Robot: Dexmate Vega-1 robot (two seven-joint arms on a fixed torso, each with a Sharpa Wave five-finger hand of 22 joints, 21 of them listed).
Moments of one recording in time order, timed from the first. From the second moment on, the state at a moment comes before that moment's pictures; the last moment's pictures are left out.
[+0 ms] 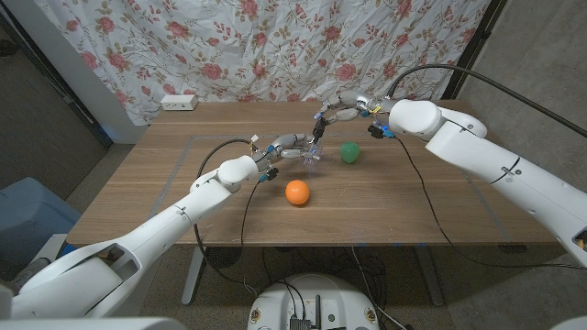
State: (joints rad) left arm 0.67 0.56 0.67 -1.43 -0.20 -0.15 -0.14; left_hand 1.00 0.01 0.34 -0.18 0.21 0.38 -0.08 0.76 0.22 0.57 -0.15 0.41 0.55 0.52 -0.05 0.27 0.30 0.36 -0.04 0.21 0.18; right arm -0.56 -0.85 -0.63 -2.05 0.04 -0.44 0.23; right_hand 1.22 0.14 0.41 -0.19 0.26 0.78 -0.22 0.36 0.26 0.18 -0.04 0.22 0.20 0.08 0.07 0.27 0.31 0.25 0.12 0.19 0.16
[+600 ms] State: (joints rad) left arm 0.66 0.56 0.67 -1.42 -0.20 -0.15 -0.14; left_hand 1.00 0.01 0.34 -0.18 0.21 0.37 -0.08 0.76 0.23 0.57 -0.15 0.41 0.55 0.52 -0.05 0.27 0.30 0.36 -0.04 0.21 0.18; right arm -0.55 -0.86 -0.63 -2.05 0.02 -0.43 0.22; right_hand 1.25 0.13 0.41 -0.18 0.26 0.72 -0.22 0.32 0.24 0.16 -0.05 0.22 0.20 0.07 0.07 0.27 0.32 0.25 0.11 0.19 0.16
